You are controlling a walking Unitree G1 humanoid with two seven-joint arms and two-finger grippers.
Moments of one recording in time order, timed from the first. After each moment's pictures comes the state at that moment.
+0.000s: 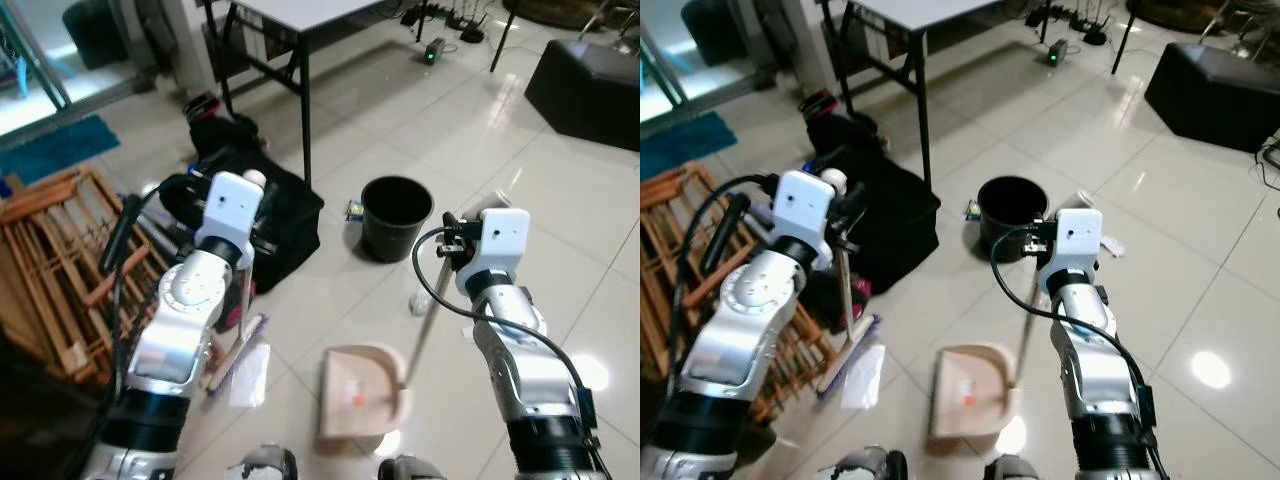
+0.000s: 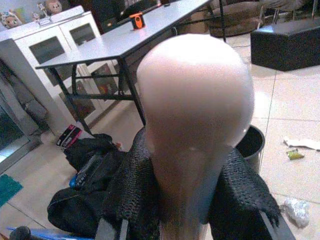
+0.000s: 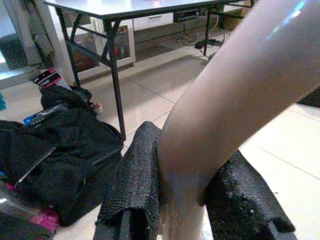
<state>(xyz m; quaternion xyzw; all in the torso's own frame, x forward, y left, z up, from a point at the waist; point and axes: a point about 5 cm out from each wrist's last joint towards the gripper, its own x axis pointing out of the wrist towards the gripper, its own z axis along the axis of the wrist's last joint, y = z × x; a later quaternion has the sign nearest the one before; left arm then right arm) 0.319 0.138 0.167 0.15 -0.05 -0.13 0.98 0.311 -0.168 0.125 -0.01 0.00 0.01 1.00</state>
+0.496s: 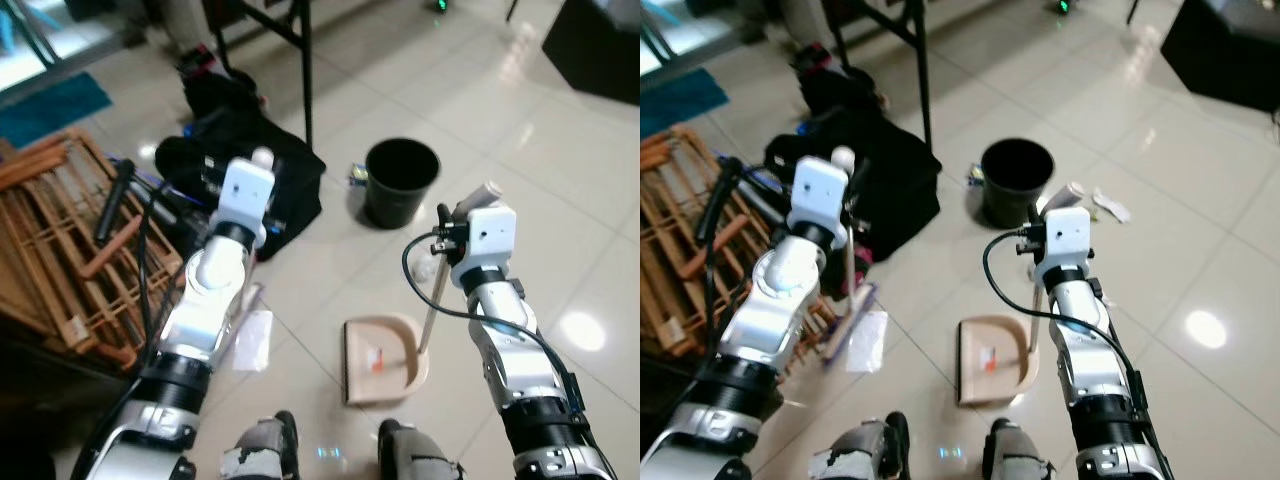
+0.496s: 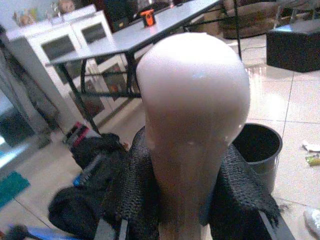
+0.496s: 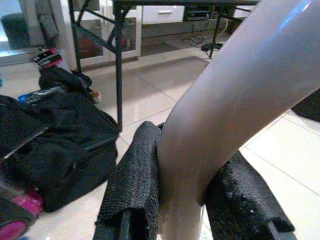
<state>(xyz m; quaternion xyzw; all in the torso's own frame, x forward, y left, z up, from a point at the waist) 0.343 0.131 0.161 0.14 -0.12 -0.08 0.98 0.319 -0.167 0.120 -0.06 -0.07 0.03 1.00</state>
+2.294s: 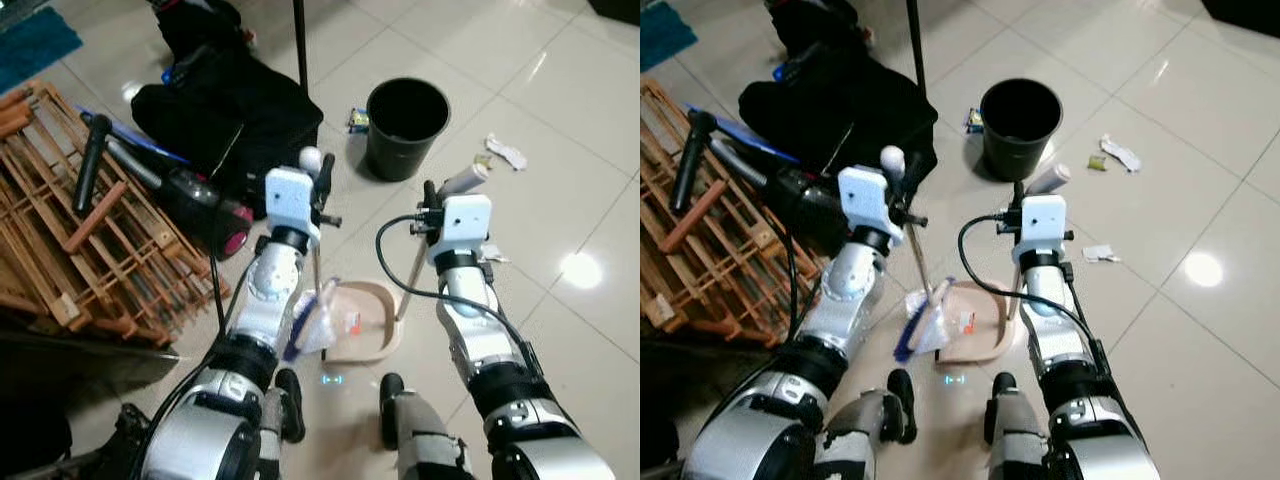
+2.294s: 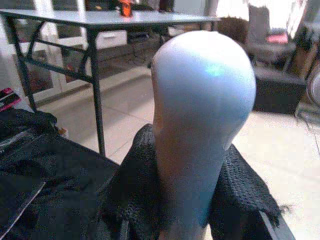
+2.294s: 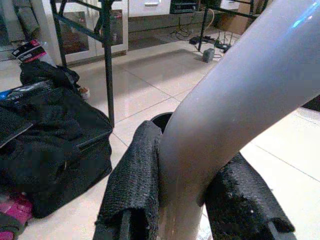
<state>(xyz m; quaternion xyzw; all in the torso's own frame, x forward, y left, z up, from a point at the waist) 0.351 0.064 0.163 -0.04 -0.19 -0.14 0.97 0.342 -0.139 0.121 -0.06 -0.12 -0.01 0.99</state>
